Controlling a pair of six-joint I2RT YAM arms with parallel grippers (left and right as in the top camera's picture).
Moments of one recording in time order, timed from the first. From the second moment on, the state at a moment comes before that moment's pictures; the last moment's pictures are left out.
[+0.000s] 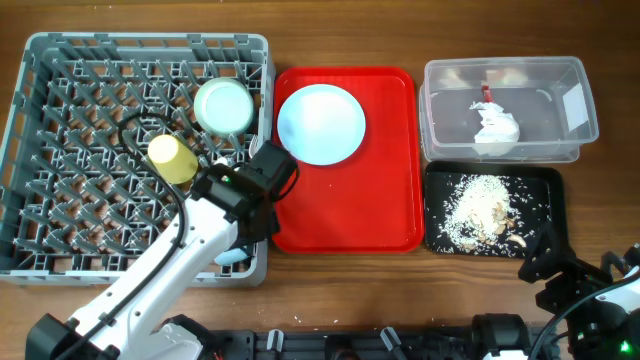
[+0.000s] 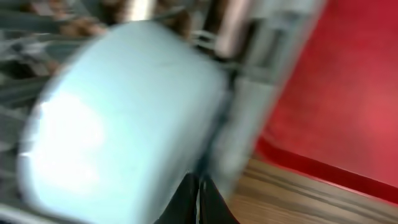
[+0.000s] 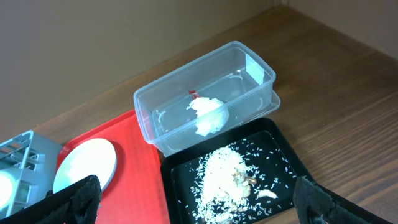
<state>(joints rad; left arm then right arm) -0.57 1.36 1.03 -1.22 -0.17 -0.87 0.01 0.41 1.18 -1.24 0.22 0.42</state>
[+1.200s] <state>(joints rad) -0.76 2.15 1.44 -0.31 -0.24 -0.58 0.01 0.41 1.18 -1.24 0.22 0.42</state>
